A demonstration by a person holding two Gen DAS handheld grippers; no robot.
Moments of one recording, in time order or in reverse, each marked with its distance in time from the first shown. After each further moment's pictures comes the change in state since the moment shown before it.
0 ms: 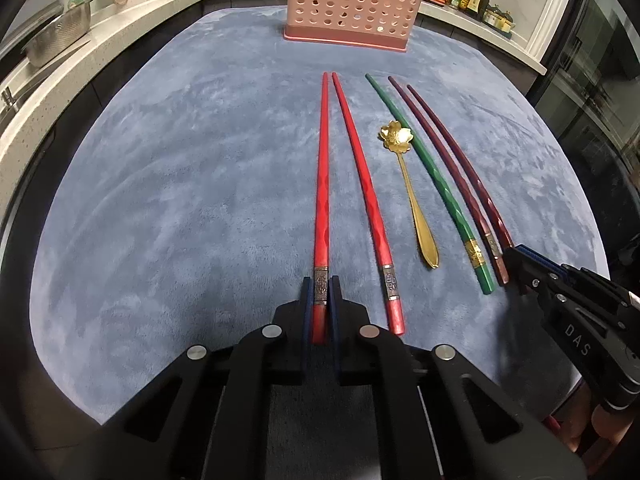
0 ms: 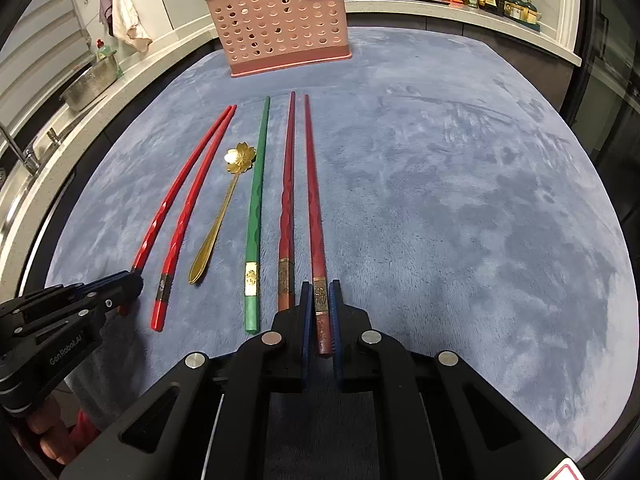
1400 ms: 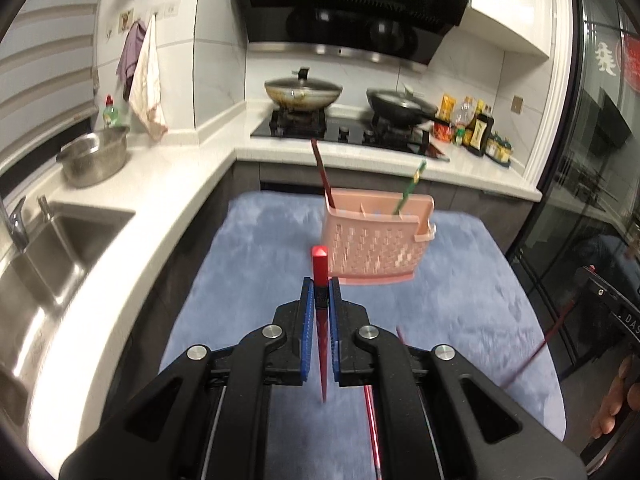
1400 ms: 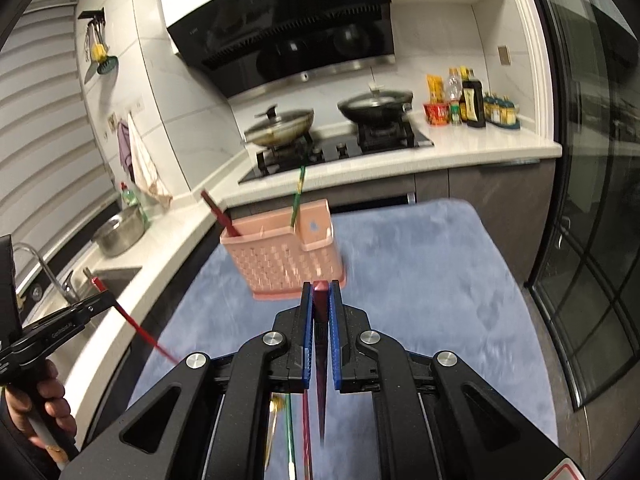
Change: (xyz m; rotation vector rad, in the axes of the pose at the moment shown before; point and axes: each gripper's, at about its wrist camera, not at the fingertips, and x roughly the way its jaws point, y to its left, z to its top) left arm -0.152 0.031 0.175 -0.028 -0.443 0.039; right arm -0.149 -0.032 0.163 0.075 -0.456 0.080
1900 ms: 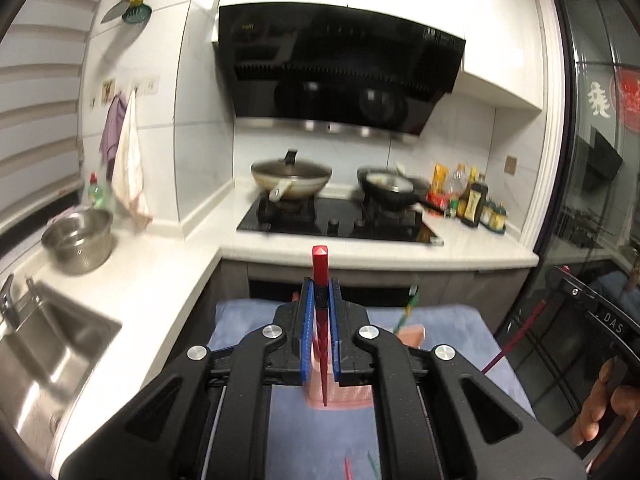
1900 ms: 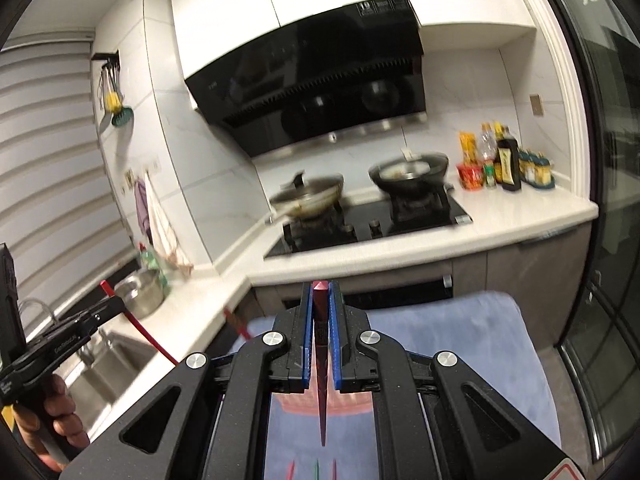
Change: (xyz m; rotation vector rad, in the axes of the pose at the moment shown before) left arm 0.019 -0.020 0.135 0.021 -0.233 -0.028; right arm 0.055 0.025 0.132 0.006 -0.191 0.113
